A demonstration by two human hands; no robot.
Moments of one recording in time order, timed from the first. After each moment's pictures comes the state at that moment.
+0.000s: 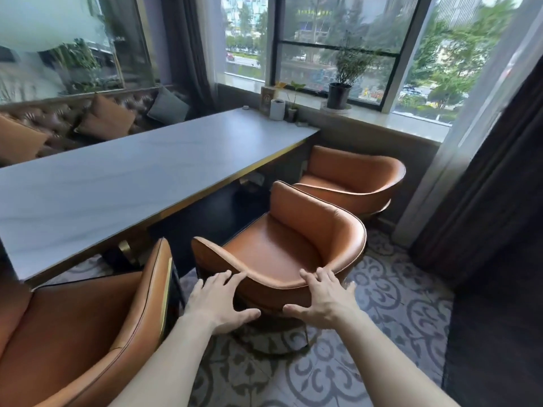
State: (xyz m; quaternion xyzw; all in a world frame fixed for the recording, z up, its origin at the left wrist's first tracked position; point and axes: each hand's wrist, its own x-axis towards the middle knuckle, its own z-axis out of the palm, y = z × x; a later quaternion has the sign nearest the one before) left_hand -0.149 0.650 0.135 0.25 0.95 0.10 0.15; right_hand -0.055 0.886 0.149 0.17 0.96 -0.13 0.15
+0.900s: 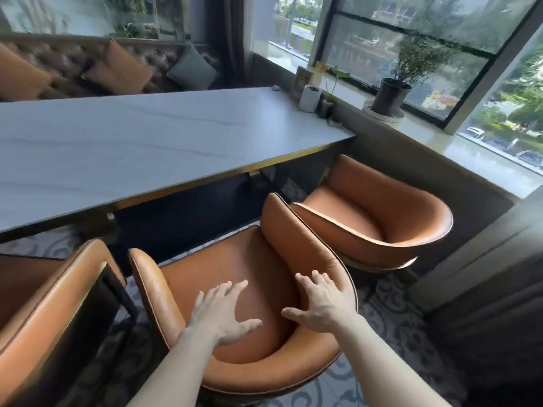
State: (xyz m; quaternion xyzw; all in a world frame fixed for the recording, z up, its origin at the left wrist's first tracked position) left_hand -0.341 0.957 0.057 0.08 0.96 0.18 0.19; right_hand -0.335 1.198 0.092 0.05 0.97 -0.05 0.22
